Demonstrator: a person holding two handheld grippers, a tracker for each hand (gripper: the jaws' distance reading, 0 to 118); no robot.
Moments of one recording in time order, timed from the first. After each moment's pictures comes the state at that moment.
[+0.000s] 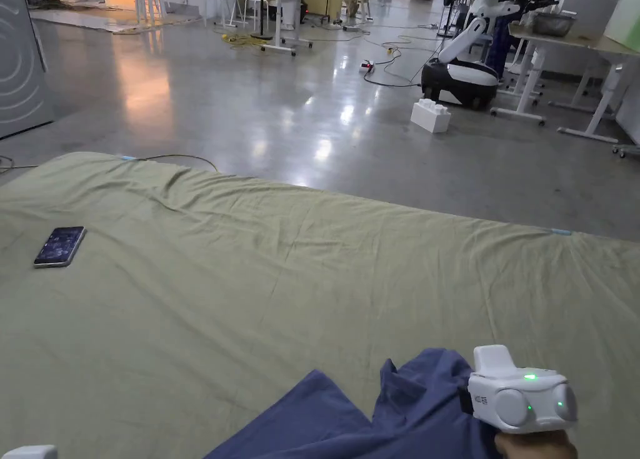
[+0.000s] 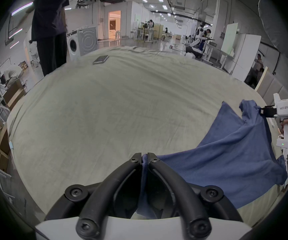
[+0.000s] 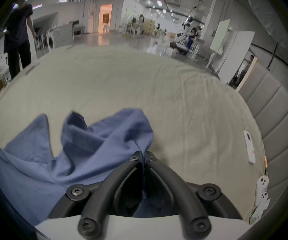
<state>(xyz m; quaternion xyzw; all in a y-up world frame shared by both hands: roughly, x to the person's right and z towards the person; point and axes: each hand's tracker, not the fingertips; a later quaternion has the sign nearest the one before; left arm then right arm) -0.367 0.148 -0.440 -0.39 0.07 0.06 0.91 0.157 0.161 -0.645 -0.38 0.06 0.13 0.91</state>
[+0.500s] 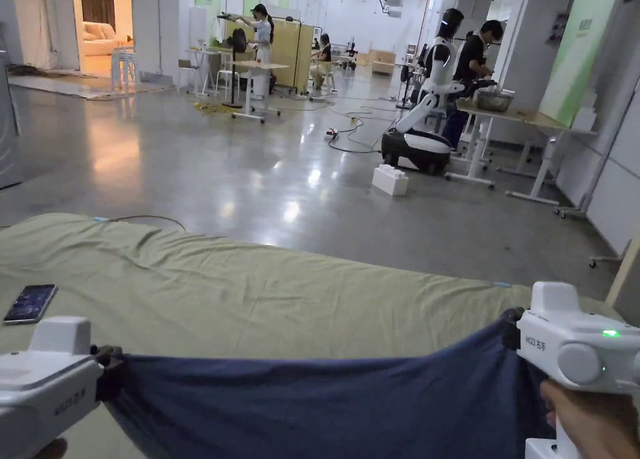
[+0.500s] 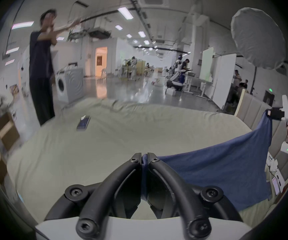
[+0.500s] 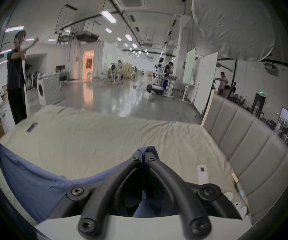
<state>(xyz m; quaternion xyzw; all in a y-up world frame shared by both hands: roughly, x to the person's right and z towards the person) -0.319 0.322 -0.496 -0.22 0.00 0.02 0.98 0.221 0.387 -0.562 -0.18 -0.02 0.07 0.98</state>
